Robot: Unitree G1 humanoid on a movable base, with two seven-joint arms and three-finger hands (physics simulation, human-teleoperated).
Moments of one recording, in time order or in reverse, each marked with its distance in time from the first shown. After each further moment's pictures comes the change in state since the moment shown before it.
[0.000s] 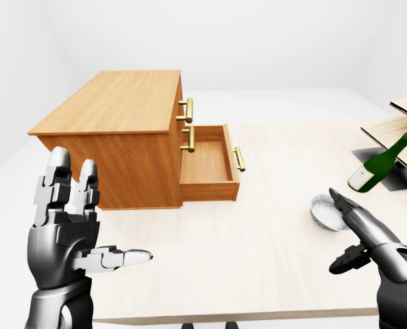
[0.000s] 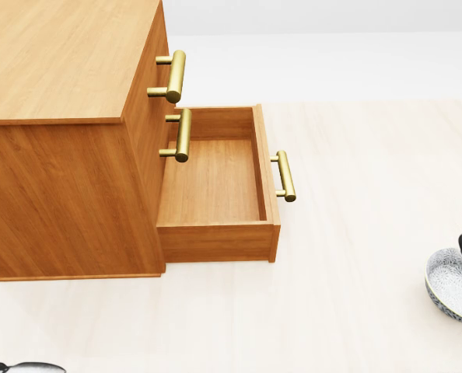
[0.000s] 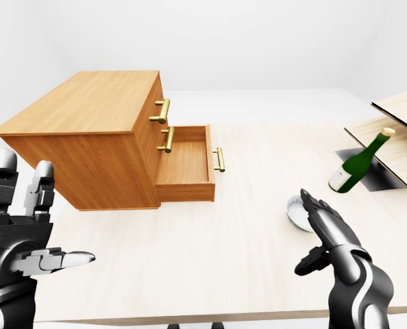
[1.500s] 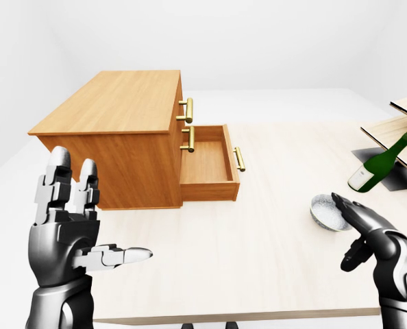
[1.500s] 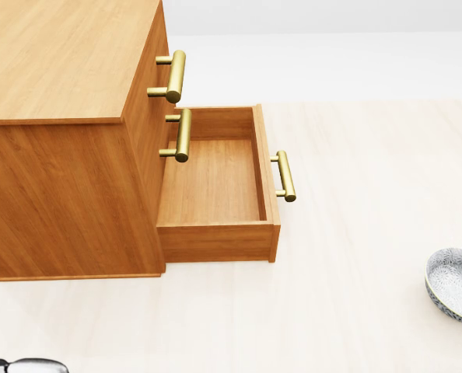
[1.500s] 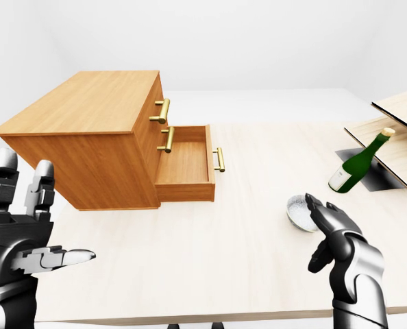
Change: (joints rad) left arm -0.010 0.007 -0.002 0.012 0.002 0.000 0.010; right arm -0.123 -0.146 0.066 0.278 -0.175 0.000 0.000
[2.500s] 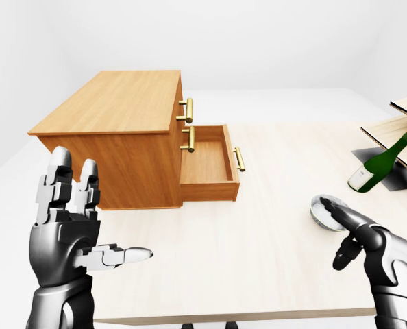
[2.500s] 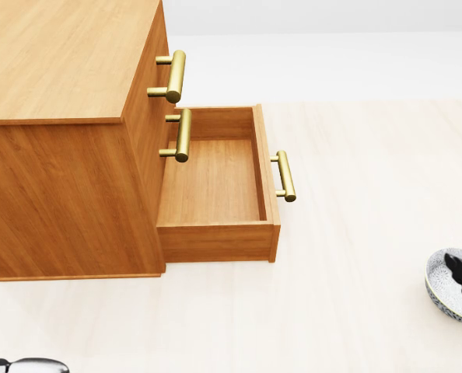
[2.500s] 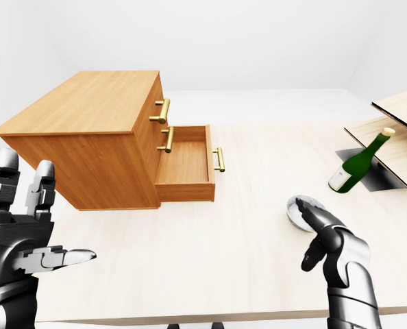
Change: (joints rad) left arm 0.001 0.000 -0.003 0.001 0.003 0.000 0.001; right arm -0.079 -0.050 0.081 0.194 0.055 0.000 0.000
